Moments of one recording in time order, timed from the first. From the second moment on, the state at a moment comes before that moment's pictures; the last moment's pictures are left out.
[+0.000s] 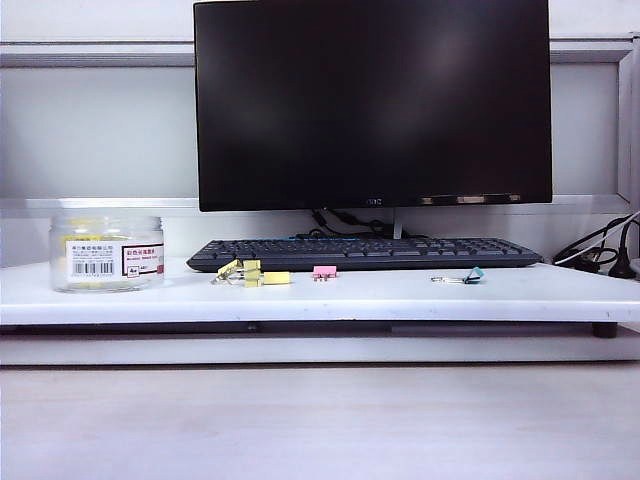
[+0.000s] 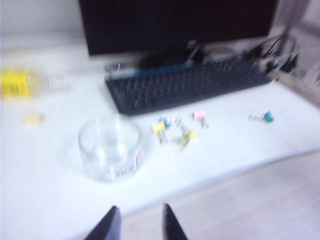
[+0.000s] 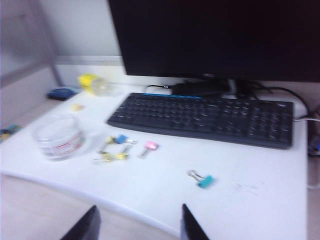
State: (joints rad) left arm -0.47 0.18 0.68 -0.71 -0.05 -0.07; right arm 0.27 0.15 0.59 -0.50 -0.23 0.13
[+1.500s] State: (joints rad) left arm -0.47 0.18 0.18 -0.15 -0.07 0.15; right arm 0.27 0.15 0.11 -0.05 -0.11 0.19
